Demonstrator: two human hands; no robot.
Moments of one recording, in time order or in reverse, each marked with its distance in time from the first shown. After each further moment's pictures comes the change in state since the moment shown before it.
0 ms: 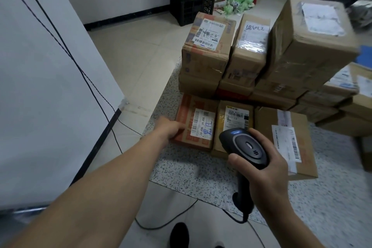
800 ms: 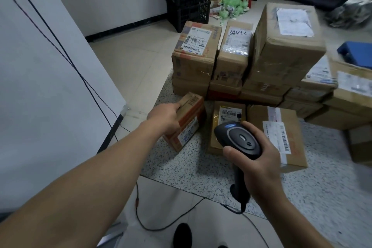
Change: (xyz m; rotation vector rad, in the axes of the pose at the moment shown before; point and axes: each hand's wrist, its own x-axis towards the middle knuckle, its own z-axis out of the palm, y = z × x) left_hand -0.061 0.057 -0.004 1.163 0.040 0.485; right_hand -0.006 -0.016 -0.027 0.028 -0.020 -0.015
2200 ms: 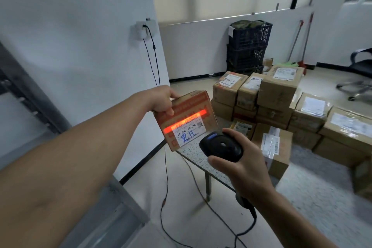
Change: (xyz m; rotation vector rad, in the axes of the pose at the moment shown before) left_hand -0.350 0.067 -0.103 -0.285 0.229 -0.246; right_hand -0.183 -0.092 -0.119 -0.030 -0.551 -0.366
